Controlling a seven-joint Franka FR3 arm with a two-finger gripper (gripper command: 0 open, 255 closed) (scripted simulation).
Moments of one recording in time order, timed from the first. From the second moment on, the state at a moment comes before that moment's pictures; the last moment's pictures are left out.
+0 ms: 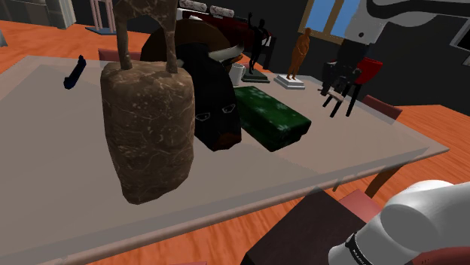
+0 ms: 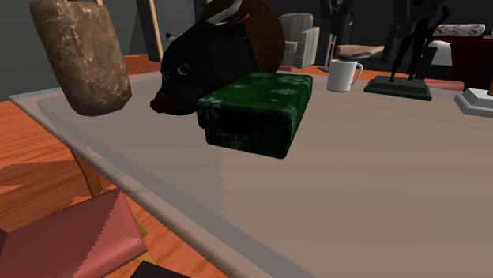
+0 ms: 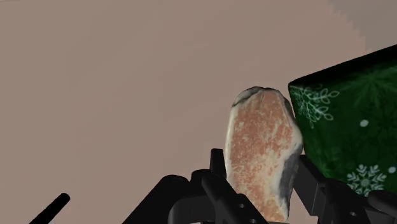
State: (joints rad) arm -0.25 -0.55 -0.07 -2.13 -0.02 1.57 0.17
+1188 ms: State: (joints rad) arm -0.14 -0.17 0.15 -1.83 0.05 1.65 0.48
